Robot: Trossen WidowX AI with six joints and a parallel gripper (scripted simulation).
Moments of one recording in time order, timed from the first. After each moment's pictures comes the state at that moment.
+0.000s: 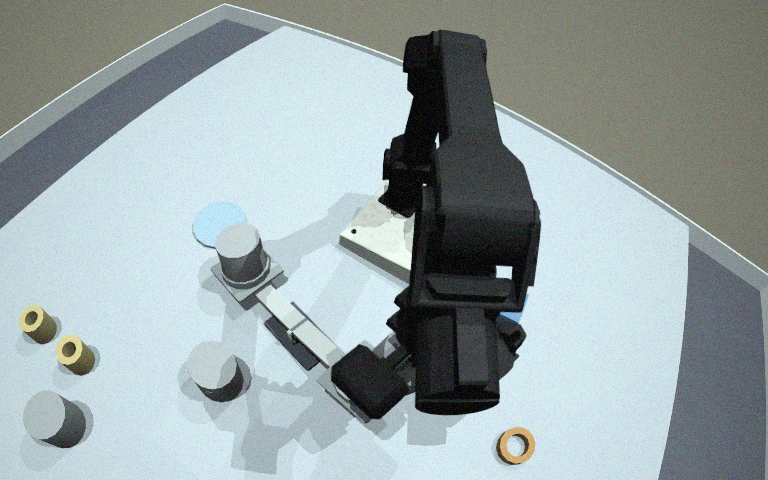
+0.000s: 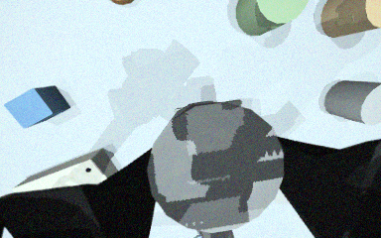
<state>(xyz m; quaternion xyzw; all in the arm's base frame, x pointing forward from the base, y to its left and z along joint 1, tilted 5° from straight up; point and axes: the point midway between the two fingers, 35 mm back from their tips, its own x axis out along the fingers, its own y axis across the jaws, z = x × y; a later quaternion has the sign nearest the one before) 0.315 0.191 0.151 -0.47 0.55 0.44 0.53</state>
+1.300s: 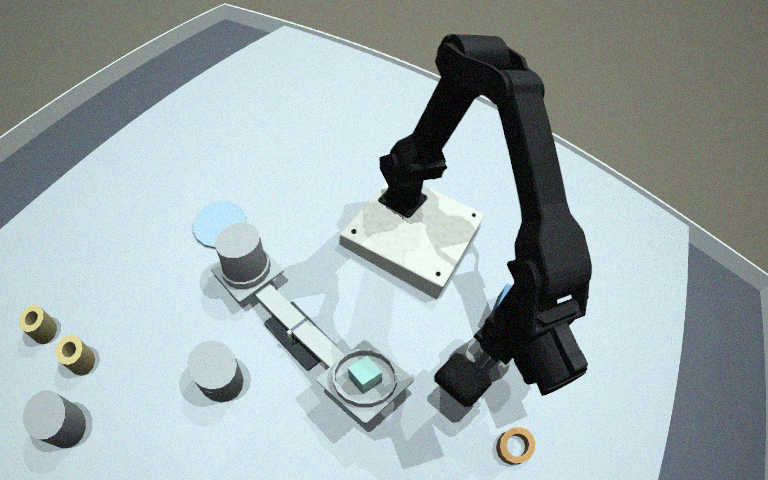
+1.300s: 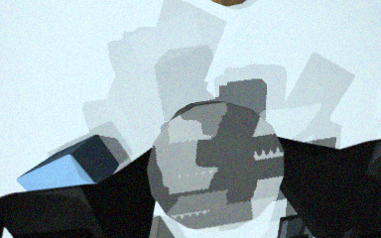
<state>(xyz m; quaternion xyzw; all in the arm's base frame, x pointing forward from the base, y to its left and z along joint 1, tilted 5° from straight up) 0.206 0.263 0.032 -0.47 0.55 0.45 0.52</state>
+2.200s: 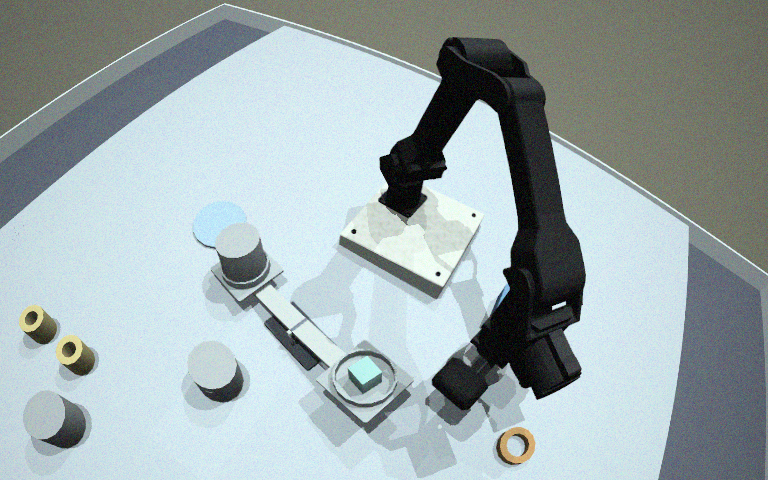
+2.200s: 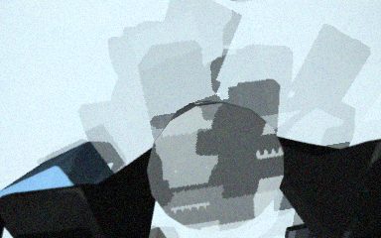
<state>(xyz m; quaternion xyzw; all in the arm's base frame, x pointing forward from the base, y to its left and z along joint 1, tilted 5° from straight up) 0.205 0.263 0.018 -0.47 0.55 0.45 0.53</state>
